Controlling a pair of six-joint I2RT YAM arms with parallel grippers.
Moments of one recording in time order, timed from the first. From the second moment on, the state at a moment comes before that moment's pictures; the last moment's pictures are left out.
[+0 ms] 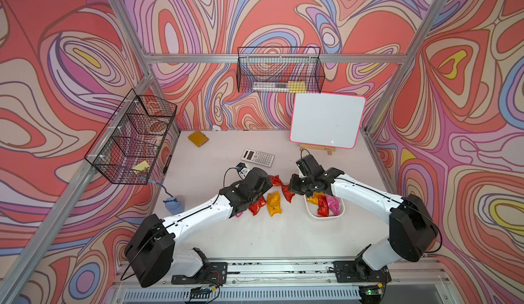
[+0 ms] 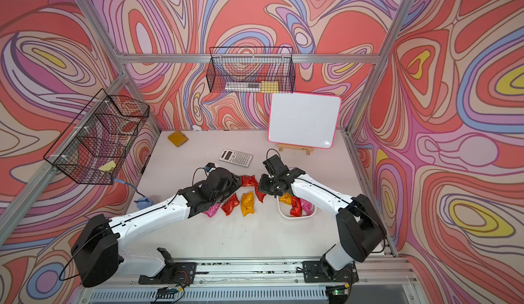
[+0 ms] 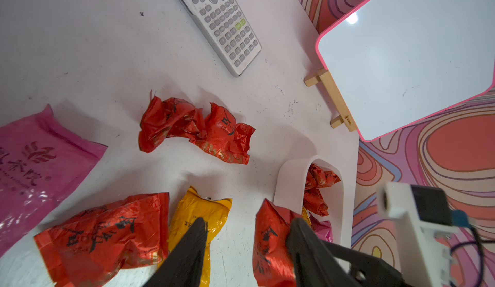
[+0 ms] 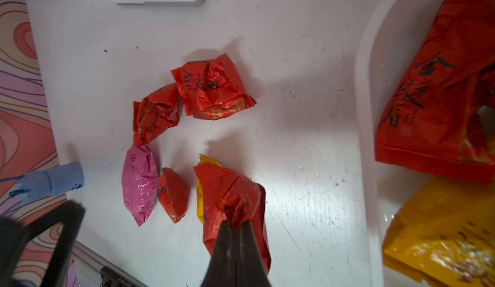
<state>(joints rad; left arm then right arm) -0.77 1.35 0.87 -0.23 -0.25 -1.26 0.62 1.60 1.09 -0.52 -0.14 0.82</state>
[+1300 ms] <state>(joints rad) -1.05 2.19 1.96 -0.73 -0.08 -0.52 0.47 0.80 1.08 -1.04 0.53 0.75</state>
